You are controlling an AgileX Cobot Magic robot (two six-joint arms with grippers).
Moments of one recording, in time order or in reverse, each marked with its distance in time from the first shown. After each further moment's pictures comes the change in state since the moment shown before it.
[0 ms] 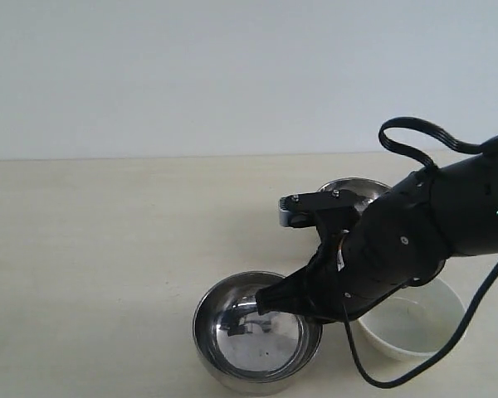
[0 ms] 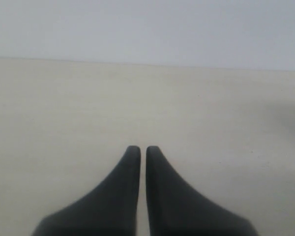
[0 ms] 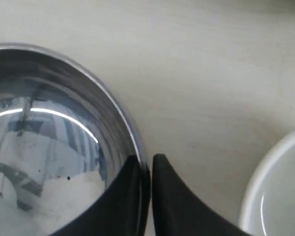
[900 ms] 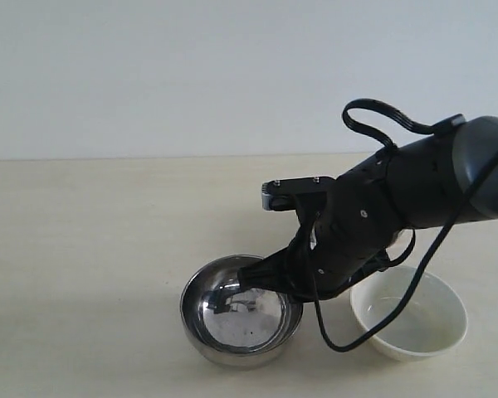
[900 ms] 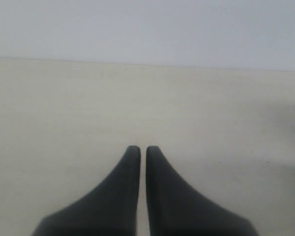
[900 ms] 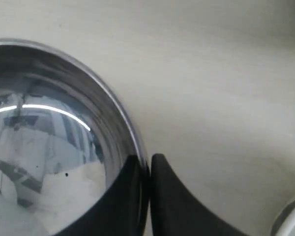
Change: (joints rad) left arm 0.000 0.000 0.000 0.000 0.000 0.000; right arm 0.000 0.091 -0.147 -0.011 0.072 0.033
